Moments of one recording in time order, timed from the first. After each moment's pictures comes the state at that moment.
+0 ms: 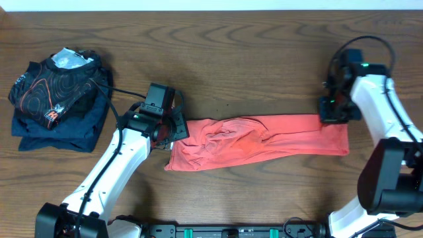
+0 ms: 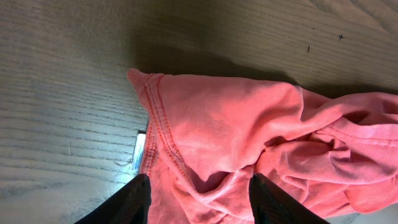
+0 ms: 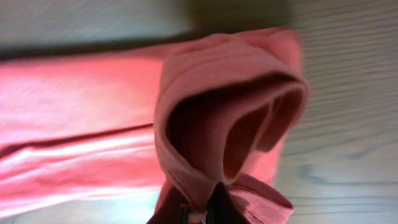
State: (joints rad) left arm -0.30 1.41 0.91 -0.71 0.12 -0.54; right arm -0.03 1.80 1.31 -1.12 0.10 0.02
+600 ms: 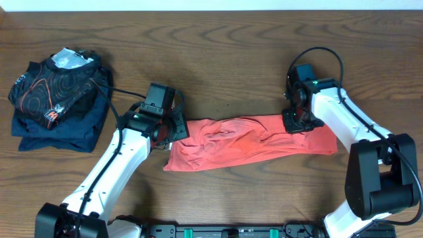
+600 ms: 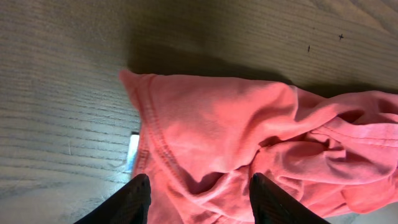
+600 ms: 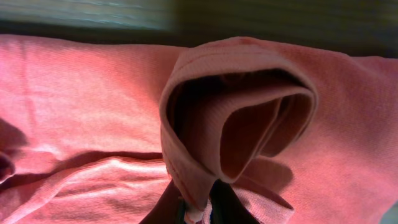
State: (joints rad) left arm -0.30 1.41 0.91 -0.71 0.12 -0.54; right arm 0.22 1.80 1.16 -0.92 0.08 0.10
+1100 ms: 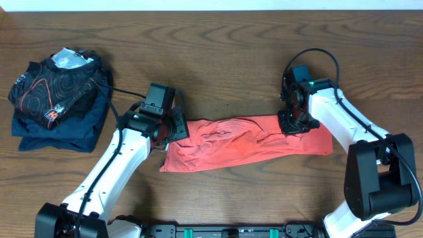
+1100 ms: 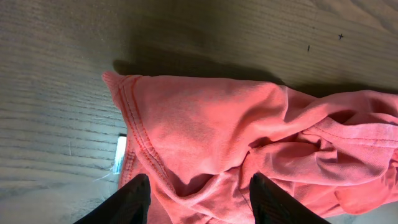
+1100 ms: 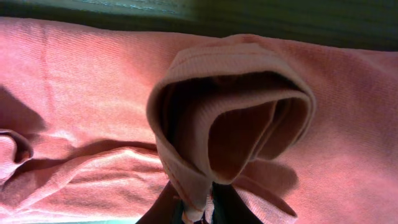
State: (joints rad) left arm -0.30 1.41 0.91 -0.71 0.12 -0.53; right arm 0.23 1.80 1.16 -0.94 0.01 0.10
